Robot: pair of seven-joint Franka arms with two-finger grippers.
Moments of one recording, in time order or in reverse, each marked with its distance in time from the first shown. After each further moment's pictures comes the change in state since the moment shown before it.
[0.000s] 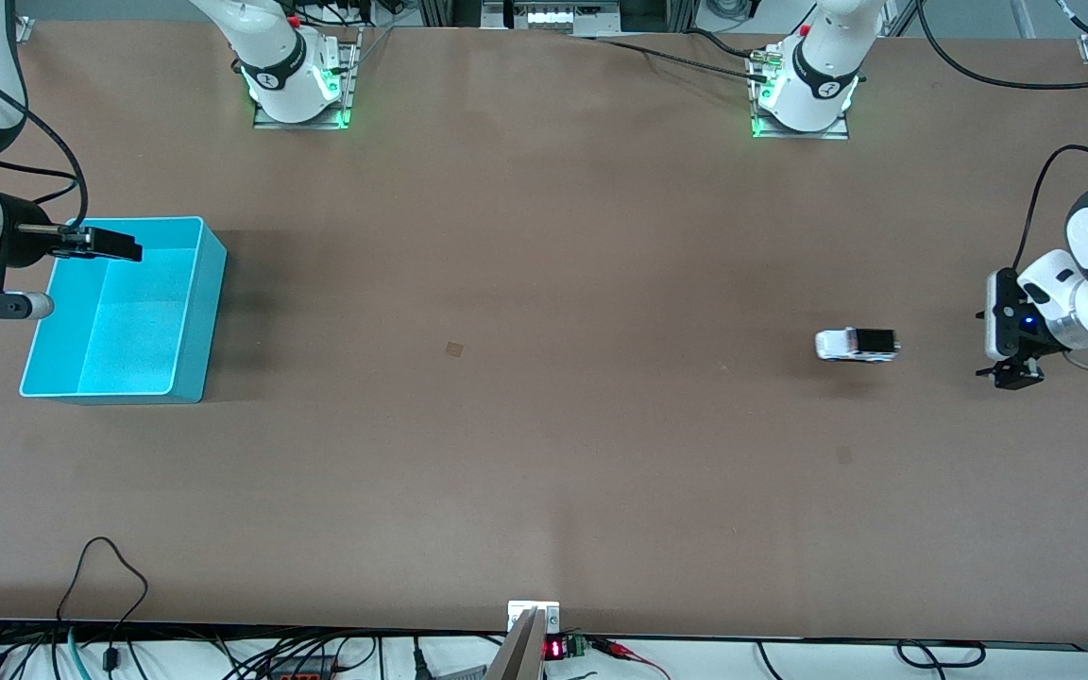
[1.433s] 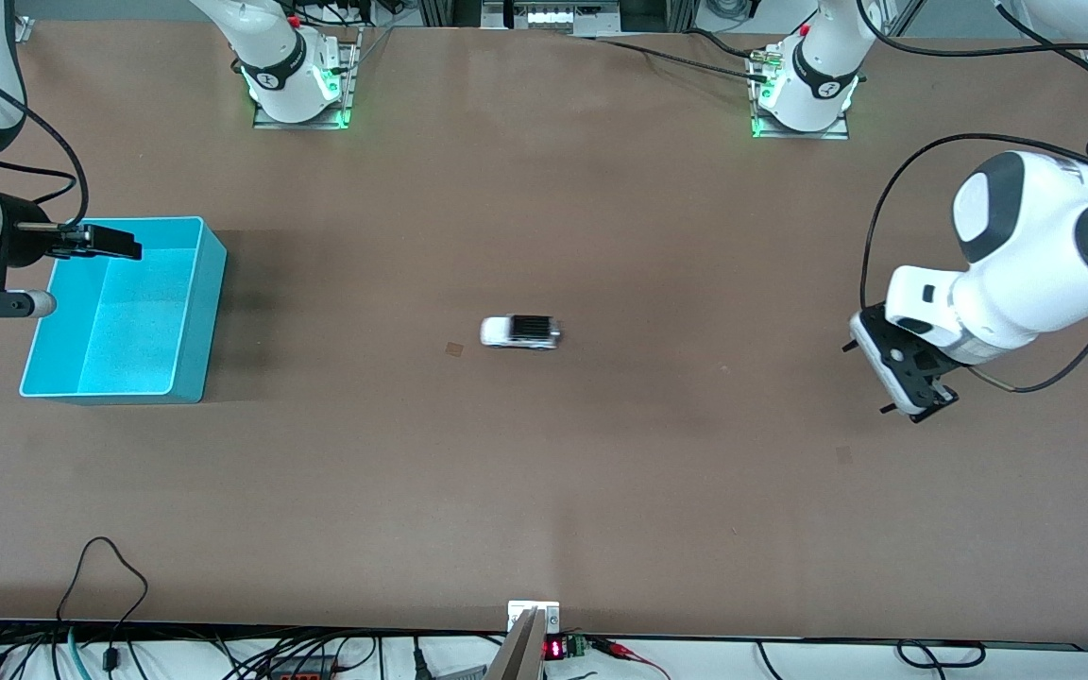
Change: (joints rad) left arm -0.432 -0.056 0.110 0.176 -0.213 -0.023 -0.847; right arm -0.002 0.000 -0.001 0.000 0.000 -0.001 -0.048
